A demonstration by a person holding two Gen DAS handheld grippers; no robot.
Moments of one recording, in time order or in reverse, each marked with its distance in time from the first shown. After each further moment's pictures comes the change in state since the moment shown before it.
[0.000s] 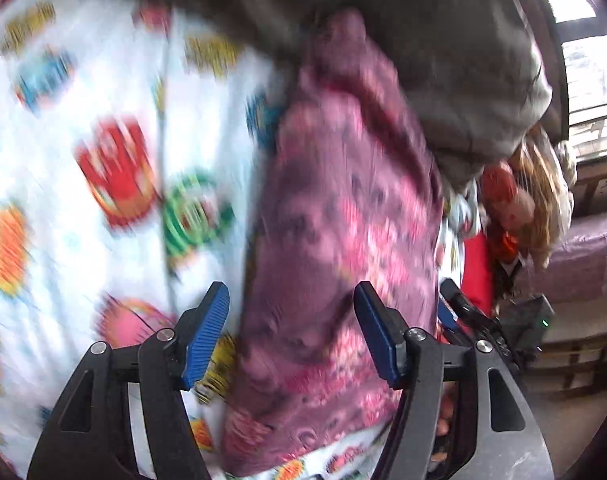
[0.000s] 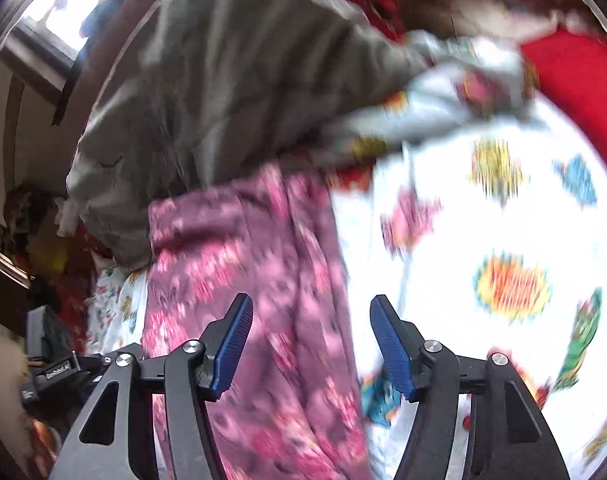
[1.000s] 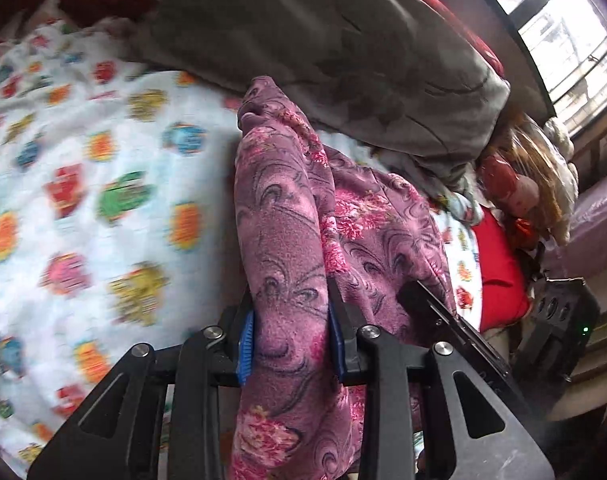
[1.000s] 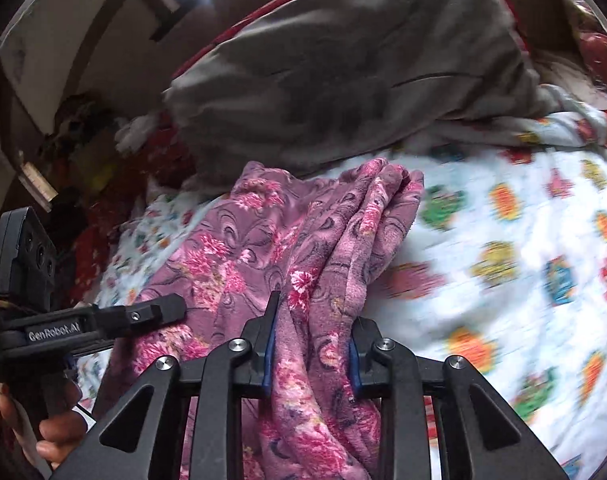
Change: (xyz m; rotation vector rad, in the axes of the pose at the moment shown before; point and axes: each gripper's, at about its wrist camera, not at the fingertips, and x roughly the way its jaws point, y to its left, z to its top) left arm -0.137 0.028 -0.074 0.146 -0.261 0.162; right arm -0.014 0.166 -0.111 -0.317 -0.043 0.067
